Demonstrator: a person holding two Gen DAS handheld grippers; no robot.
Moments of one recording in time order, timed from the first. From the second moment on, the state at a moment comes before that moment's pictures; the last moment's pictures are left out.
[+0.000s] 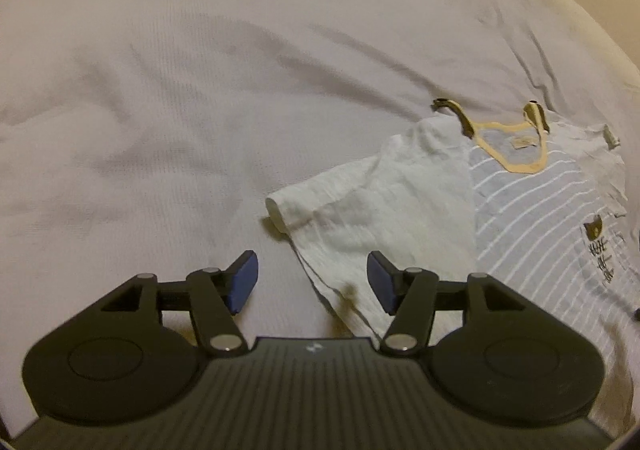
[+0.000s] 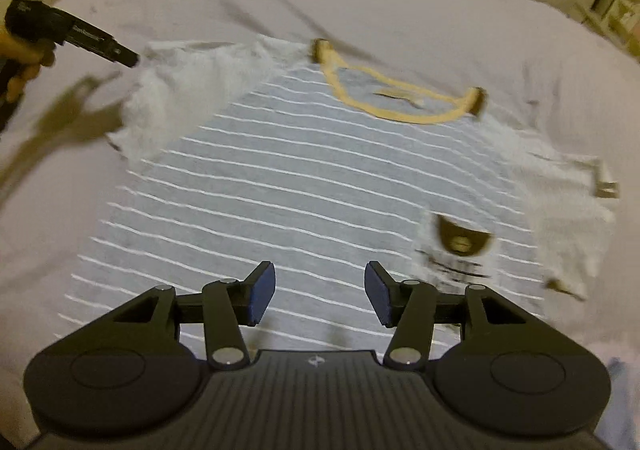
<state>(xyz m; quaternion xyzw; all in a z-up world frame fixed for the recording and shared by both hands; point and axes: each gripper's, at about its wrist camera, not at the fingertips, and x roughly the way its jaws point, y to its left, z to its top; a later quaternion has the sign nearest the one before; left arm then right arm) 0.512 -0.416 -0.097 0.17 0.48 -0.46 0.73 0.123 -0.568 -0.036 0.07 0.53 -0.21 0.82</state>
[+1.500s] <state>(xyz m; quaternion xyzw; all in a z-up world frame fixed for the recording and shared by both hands) 0.242 -0.380 0.050 0.24 0.45 -0.44 0.74 -0.066 -0.647 0.020 0.19 0.46 -0.33 0.80</state>
